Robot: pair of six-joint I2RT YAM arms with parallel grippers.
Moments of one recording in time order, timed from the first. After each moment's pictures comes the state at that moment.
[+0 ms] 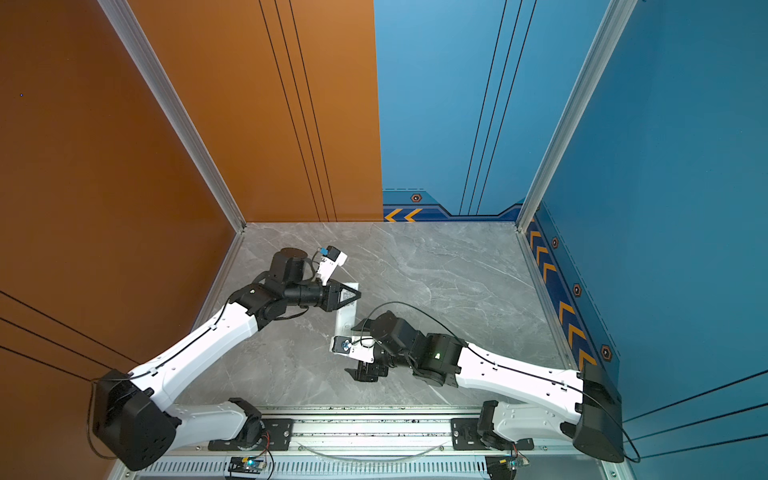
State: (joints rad) left arm -0.51 1.27 1.04 -0.38 0.63 -0.33; right arm 1.15 1.18 0.91 -0.33 -0.03 -0.43
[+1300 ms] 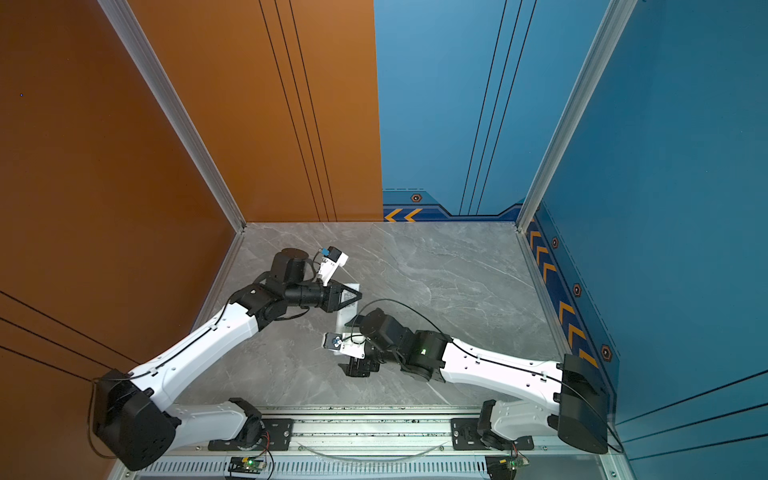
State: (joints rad) left arm -0.51 1.27 1.04 -0.38 0.63 -0.33; right arm 1.15 1.27 0.94 -0.27 -0.01 -0.45
